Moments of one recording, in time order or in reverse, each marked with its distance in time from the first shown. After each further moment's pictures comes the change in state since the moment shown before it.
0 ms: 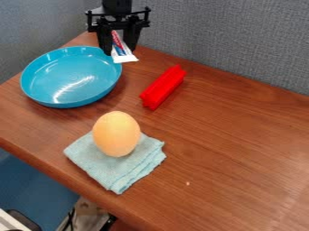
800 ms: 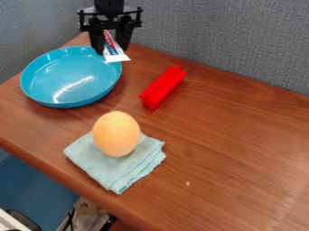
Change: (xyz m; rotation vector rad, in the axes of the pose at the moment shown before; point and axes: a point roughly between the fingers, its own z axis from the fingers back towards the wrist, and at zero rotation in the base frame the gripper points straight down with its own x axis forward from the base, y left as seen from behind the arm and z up) arm 0.008 0.010 -0.002 0.015 0.010 0.022
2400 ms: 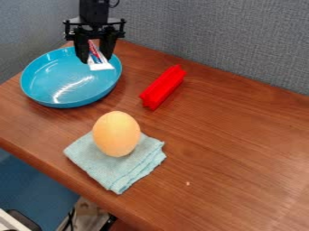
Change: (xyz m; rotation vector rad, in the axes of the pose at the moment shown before) arm 0.021 0.016 -0.023 0.061 0.020 0.047
